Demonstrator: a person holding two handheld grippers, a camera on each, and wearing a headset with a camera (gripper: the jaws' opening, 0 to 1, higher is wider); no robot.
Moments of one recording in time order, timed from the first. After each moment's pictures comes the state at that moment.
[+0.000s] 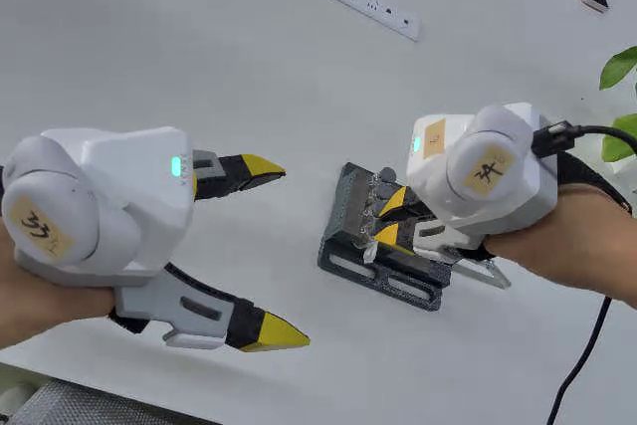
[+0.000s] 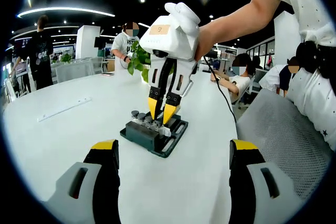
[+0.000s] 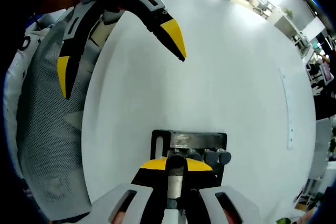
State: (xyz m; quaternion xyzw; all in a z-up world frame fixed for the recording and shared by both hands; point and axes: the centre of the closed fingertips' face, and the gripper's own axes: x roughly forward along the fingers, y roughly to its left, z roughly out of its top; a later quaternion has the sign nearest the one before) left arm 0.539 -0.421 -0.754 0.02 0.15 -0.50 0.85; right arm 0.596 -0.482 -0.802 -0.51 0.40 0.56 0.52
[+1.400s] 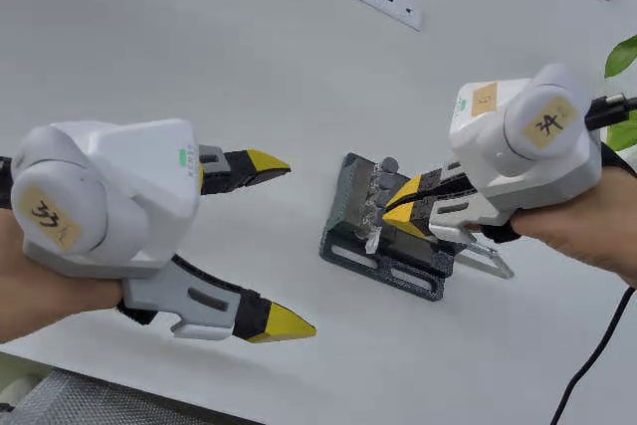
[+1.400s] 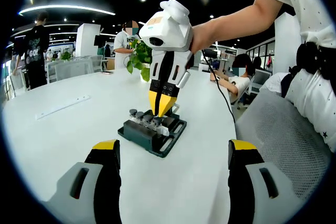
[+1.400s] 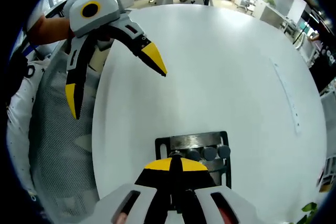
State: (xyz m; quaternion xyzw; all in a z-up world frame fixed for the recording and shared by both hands) left arm 0.538 -0.425 -0.755 0.02 0.16 -0.51 0.85; right arm 0.601 -0.482 -0.792 -0.40 0.42 0.58 0.57
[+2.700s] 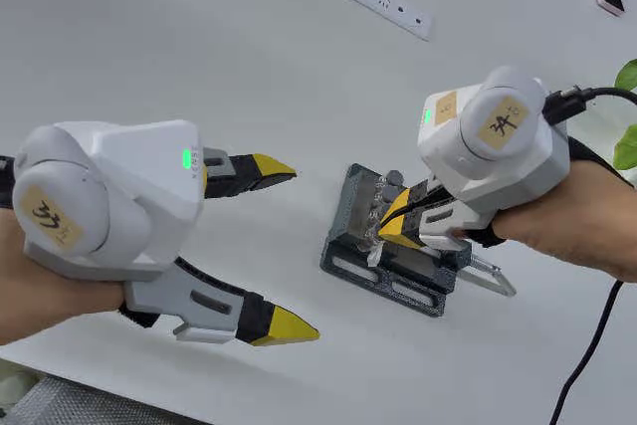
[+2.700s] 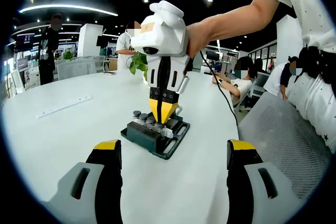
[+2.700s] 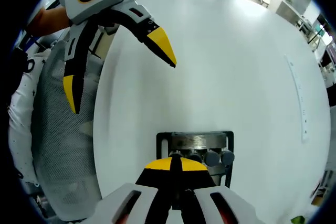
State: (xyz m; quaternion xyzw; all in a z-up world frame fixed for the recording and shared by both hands) left arm 0.546 -0.422 -0.753 0.01 0.15 -0.50 0.85; right arm 0.599 -0.480 -0.801 -0.45 0.45 0.58 0.50
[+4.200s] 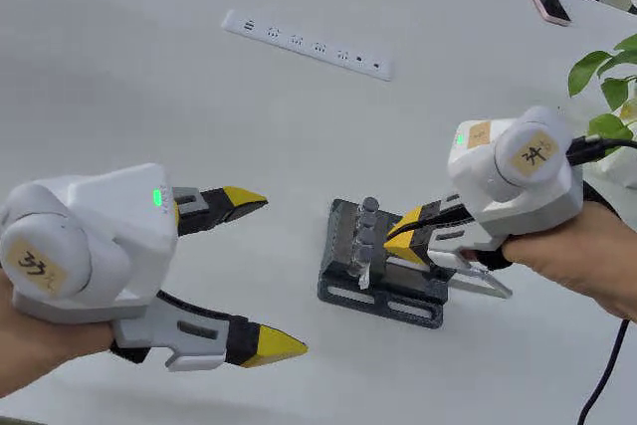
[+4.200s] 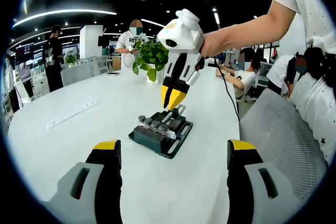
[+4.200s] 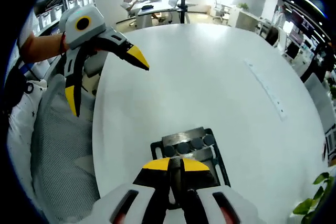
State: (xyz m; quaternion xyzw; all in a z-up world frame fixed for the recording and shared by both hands) left arm 0.540 -0.417 -0.726 0.06 0.16 -0.48 0.86; right arm 0.611 -0.508 -0.759 -0.31 0.38 0.55 0.67
